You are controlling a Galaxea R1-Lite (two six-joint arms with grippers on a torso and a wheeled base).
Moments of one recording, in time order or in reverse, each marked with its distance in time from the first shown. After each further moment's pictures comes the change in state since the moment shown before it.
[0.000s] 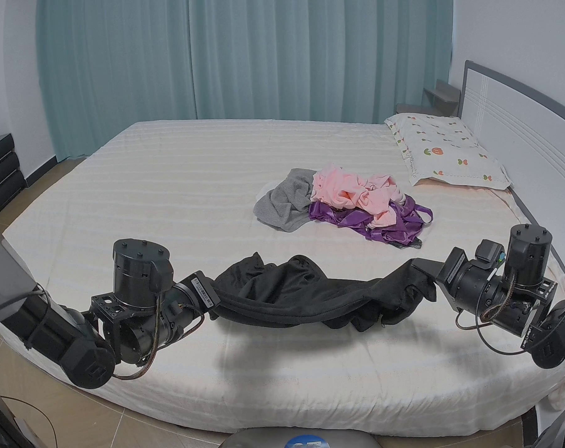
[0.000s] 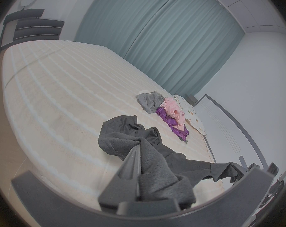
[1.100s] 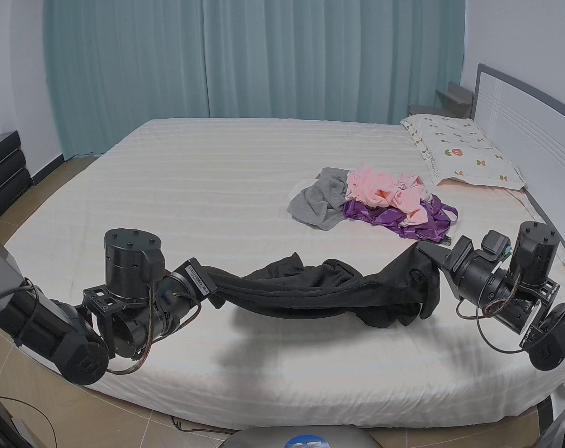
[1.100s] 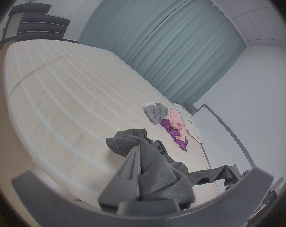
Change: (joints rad) left arm 0.001 -0.036 -0.017 0.000 0.002 -0.043; right arm -0.014 0.024 0.023 -0.167 -0.015 0.000
